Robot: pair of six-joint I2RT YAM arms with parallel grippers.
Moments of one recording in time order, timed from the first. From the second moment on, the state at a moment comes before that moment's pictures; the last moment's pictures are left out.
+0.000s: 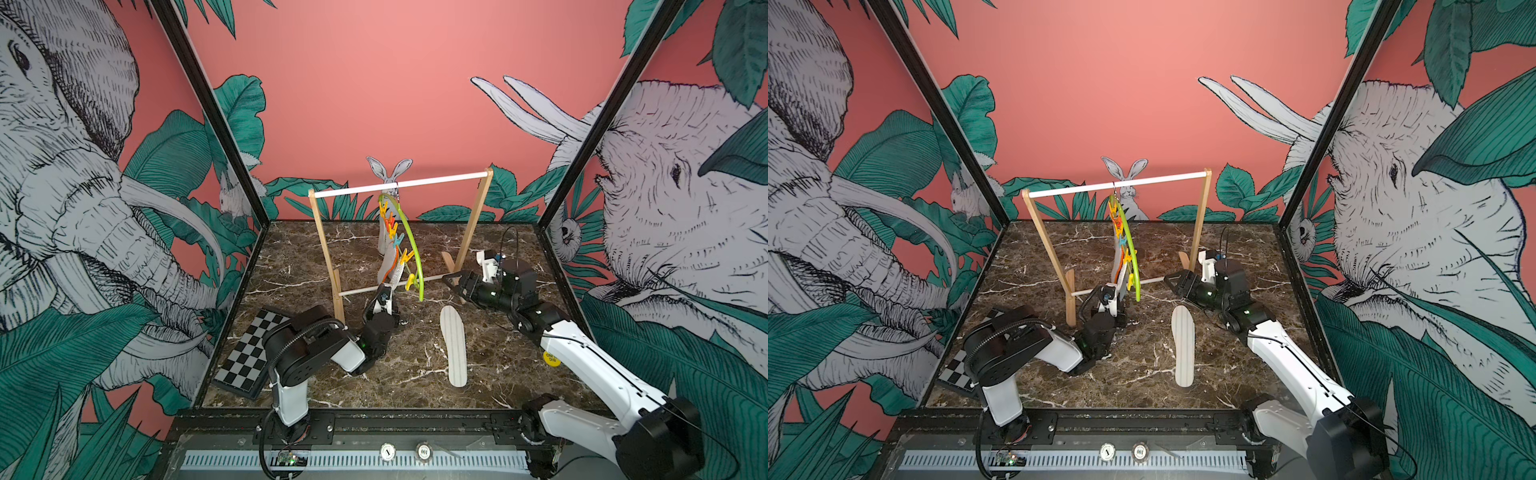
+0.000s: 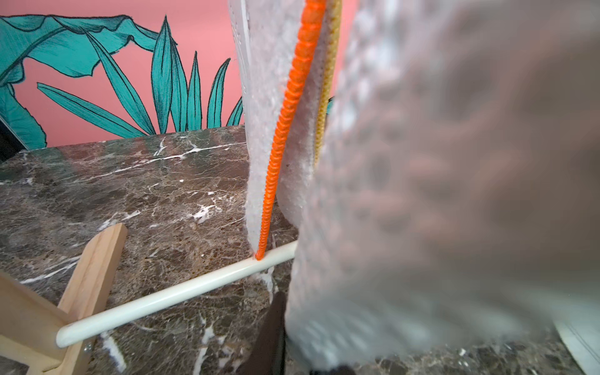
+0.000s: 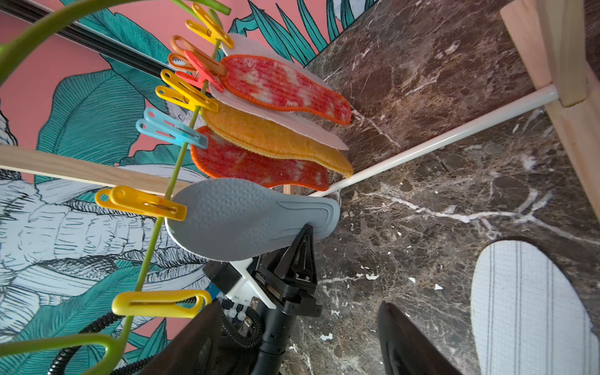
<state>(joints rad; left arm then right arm) -0.92 1.82 0.49 1.10 -0.70 -0.13 0.40 1.11 0.80 -0.15 -0.47 0.87</state>
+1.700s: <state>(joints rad) -0.91 1.73 0.46 1.02 -0.85 -0.13 0.57 1.44 1.18 0.04 -0.46 1.05</state>
